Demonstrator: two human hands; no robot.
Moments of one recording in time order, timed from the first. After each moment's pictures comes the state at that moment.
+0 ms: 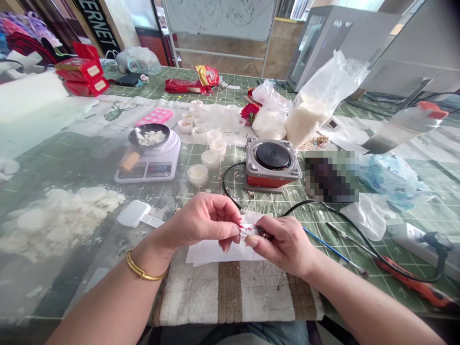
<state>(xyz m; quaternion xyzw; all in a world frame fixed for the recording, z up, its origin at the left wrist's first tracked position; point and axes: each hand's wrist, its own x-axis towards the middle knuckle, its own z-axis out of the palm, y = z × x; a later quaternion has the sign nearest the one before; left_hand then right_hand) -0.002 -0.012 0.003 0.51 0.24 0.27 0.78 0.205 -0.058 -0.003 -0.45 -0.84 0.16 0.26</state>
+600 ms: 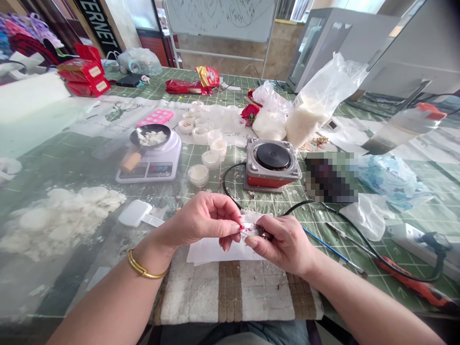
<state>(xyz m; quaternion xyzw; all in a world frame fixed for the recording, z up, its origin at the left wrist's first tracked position) -0.001 -0.011 0.005 0.51 0.23 0.27 0.78 0.206 -0.058 -0.008 -0.44 -0.84 0.14 0.27</state>
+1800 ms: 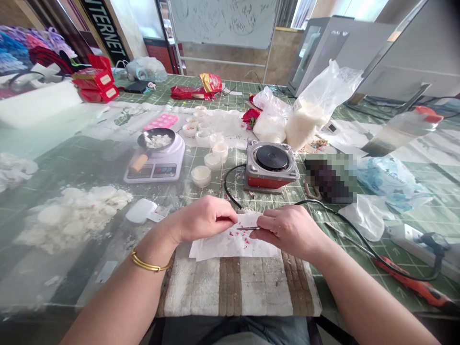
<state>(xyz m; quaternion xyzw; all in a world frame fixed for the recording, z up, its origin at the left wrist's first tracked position) -0.004 0.003 0.007 0.90 0.24 0.16 0.34 0.225 -0.047 0.009 -0.43 -0.90 0.04 0.08</state>
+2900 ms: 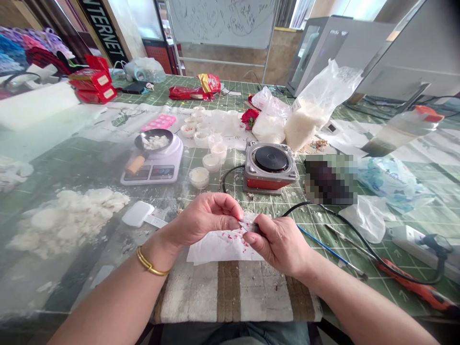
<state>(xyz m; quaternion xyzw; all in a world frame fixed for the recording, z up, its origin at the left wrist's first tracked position) 0.005 -0.009 -0.002 0.52 0.25 0.31 0.75 0.203 -0.062 -0.003 -0.47 -0.86 0.09 0.19</state>
